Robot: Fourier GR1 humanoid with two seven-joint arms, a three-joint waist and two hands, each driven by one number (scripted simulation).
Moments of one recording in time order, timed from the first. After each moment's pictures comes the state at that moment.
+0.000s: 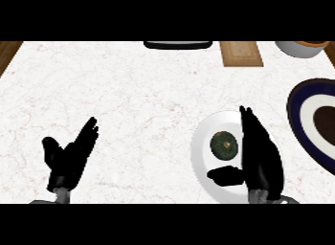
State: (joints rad) left arm 0.01 0.23 -0.19 -1.44 0.25 0.14 0.16; right arm -0.12 -0.17 0.48 -1.83 0.88 -0.08 1.01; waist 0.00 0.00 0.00
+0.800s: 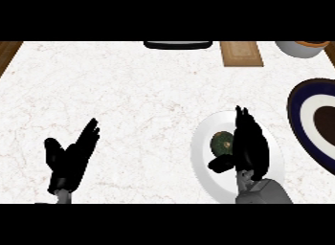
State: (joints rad) left arm 0.03 0.18 -0.16 -1.47 0.19 0.12 0.20; right arm -0.17 -0.08 0.38 -1.58 0.98 -0.06 0.95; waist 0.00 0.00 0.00
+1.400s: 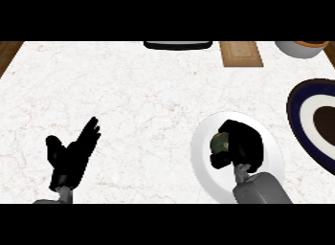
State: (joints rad) left arm 0.02 0.15 -0.12 -1.44 0.16 0.09 0.19; right arm -0.21 -0.07 0.35 -1.44 1.01 -0.02 0.83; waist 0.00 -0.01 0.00
